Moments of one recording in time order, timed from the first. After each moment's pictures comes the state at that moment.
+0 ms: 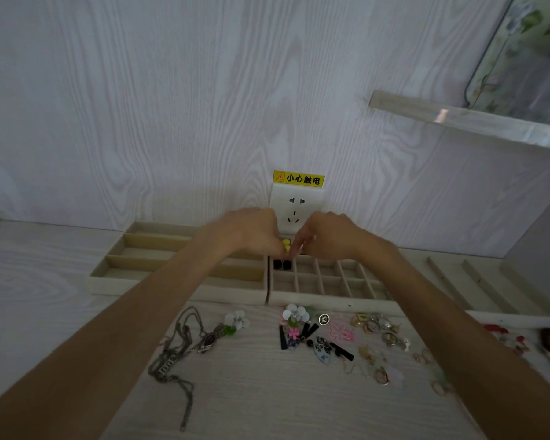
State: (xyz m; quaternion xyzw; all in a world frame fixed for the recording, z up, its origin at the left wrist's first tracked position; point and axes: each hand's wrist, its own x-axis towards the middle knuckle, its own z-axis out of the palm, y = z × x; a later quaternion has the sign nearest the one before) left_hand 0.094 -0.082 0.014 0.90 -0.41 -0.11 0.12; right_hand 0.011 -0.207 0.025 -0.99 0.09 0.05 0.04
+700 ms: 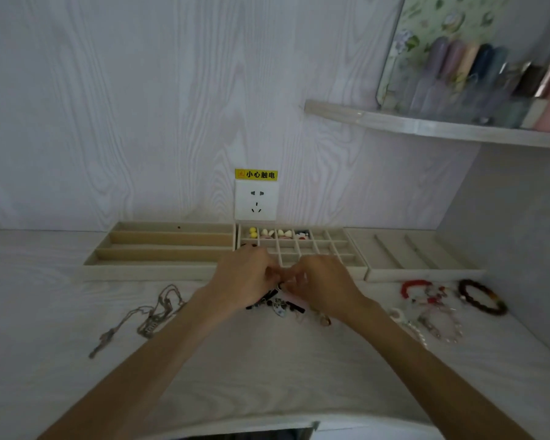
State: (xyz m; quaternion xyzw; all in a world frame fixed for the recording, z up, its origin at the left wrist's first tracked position) left_hand -0.014 -0.067 -0.026 0.87 -0.47 0.04 0.16; right_hand -0.106 -0.201 -0.034 -0.99 0.08 -0.11 0.09
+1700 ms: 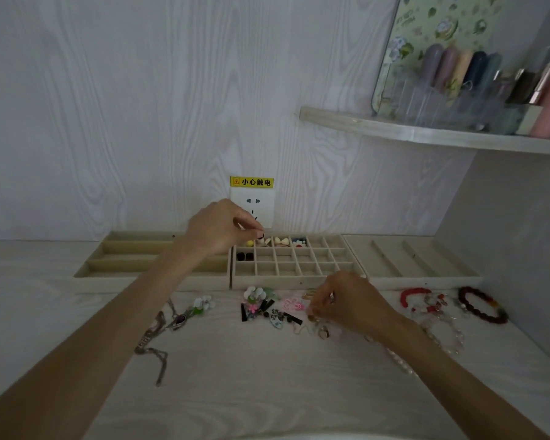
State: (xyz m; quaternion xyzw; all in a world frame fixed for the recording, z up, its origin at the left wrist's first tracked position) left_hand 0.048 -0.066 0.020 0.84 -0.43 -0.01 0.32; right_hand -0.141 -0.217 -0.025 -0.96 0.17 -0.05 0.20
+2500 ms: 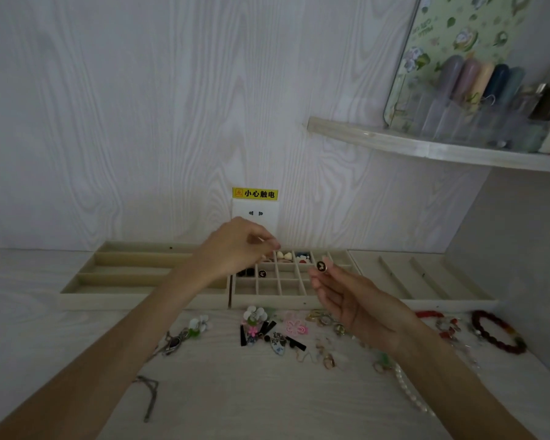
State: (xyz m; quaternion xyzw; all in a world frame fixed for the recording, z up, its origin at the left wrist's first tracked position) left_hand 0.042 -0.080 0.019 0.81 -0.44 -0.08 0.38; right_hand -0.130 -0.213 0.008 -0.48 0.20 -0.08 0.85
